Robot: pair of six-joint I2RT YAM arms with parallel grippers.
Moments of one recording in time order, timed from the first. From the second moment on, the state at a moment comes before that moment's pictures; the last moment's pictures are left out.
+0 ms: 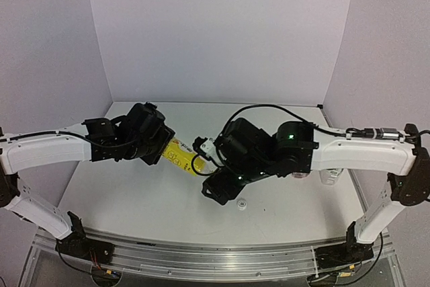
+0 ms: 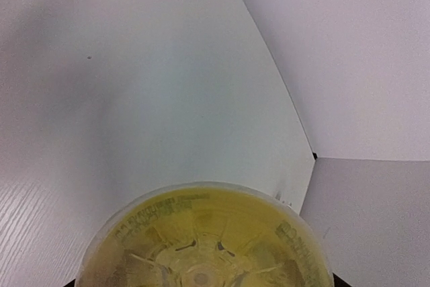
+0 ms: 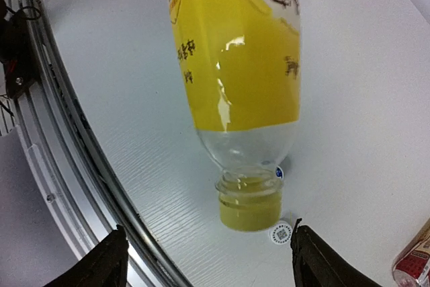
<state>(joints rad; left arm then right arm) -0.96 1.37 1.08 -0.49 -0.48 -1.65 1.25 1.66 1.45 -0.75 0.18 0.24</state>
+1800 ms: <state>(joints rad) -0.96 1.06 0.65 0.61 -0.27 -1.15 0.96 1.49 1.16 -0.14 -0.85 0.76</state>
